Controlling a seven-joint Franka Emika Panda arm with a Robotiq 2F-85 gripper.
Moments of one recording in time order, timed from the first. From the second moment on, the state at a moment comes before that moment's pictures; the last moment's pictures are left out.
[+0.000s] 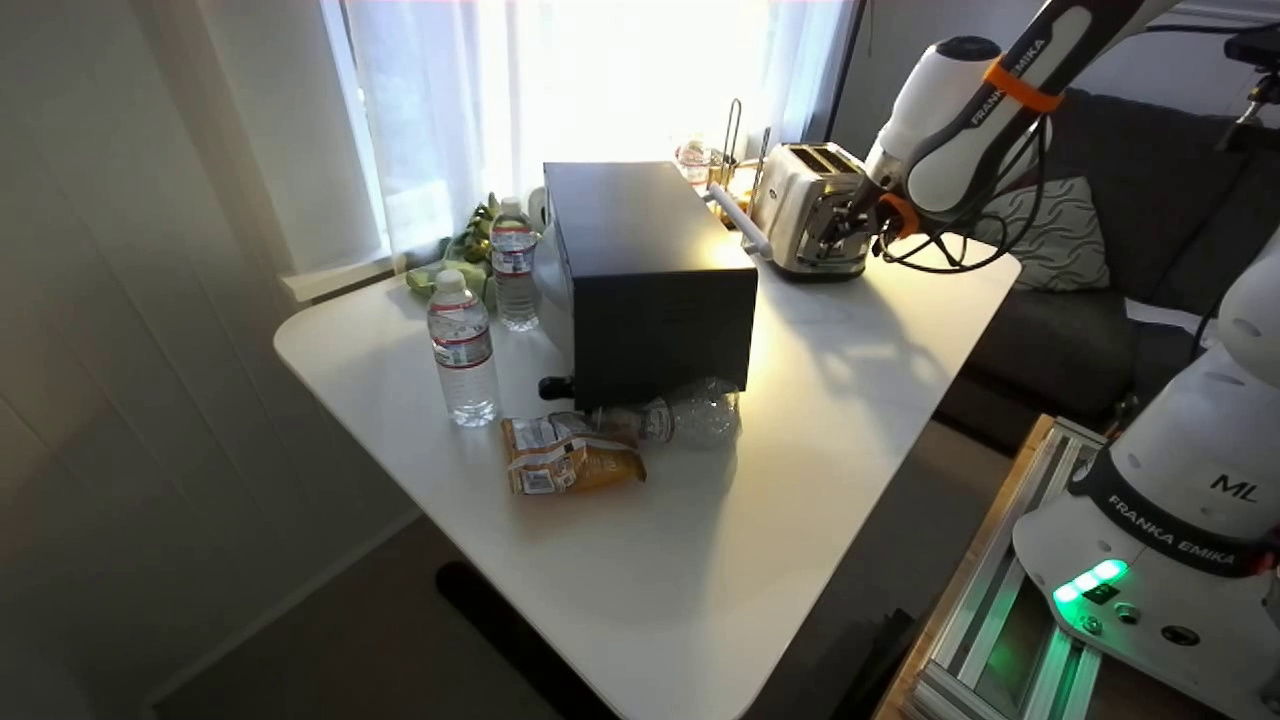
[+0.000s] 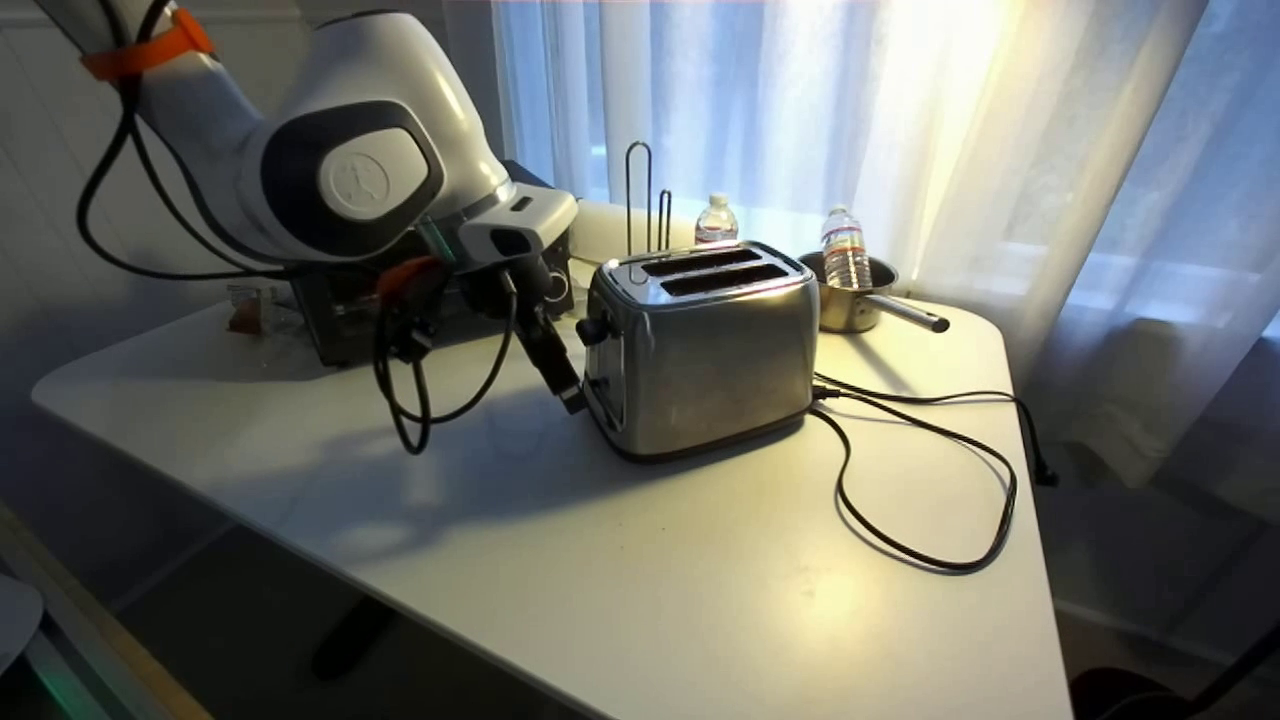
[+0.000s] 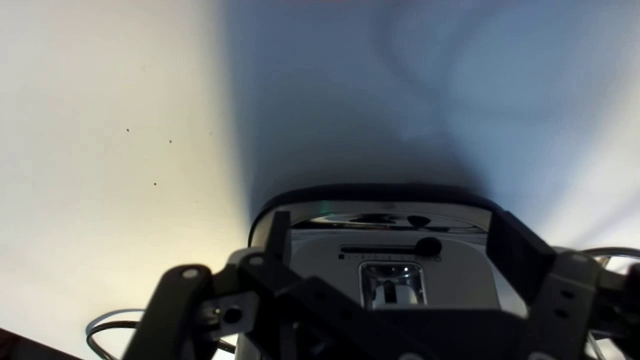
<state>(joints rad) -0.34 0.17 -0.28 -2.55 -0.53 3.07 0.58</state>
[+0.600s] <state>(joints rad) -0.28 0.25 -0.34 -2.51 -0.55 3.15 0.59</state>
